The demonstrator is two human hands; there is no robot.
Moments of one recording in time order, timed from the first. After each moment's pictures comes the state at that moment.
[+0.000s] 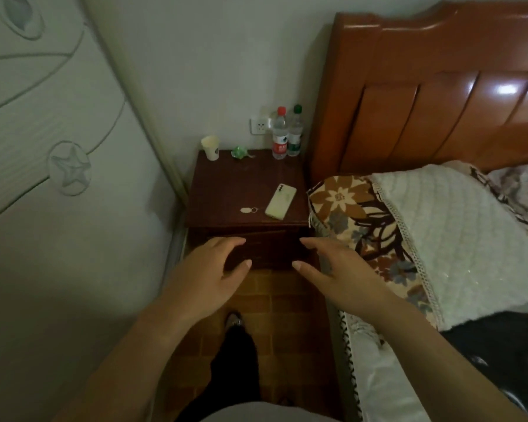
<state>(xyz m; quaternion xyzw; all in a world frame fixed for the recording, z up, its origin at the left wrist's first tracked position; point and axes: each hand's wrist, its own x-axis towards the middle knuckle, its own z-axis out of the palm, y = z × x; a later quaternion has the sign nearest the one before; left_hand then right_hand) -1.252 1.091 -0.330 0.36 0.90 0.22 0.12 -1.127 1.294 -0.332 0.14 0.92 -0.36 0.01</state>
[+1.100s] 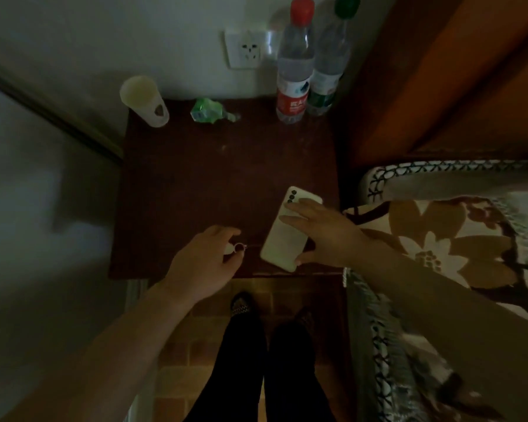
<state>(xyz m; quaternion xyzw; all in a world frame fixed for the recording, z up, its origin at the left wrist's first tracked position) -1.564 1.305 -0.610 0.29 0.89 0.17 0.31 -1.473 1.540 -0.659 -0.05 0.95 -0.21 0.21</state>
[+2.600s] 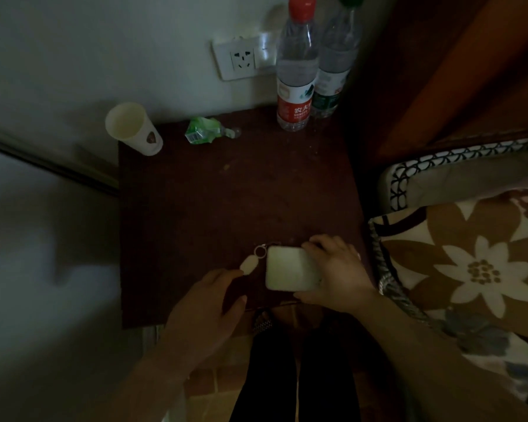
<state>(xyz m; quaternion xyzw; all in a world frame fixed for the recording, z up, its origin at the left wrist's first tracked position) -1.584 1.272 -0.622 0.29 0.87 0.19 0.36 -1.463 1.483 -0.697 0.18 0.94 -0.26 0.12</state>
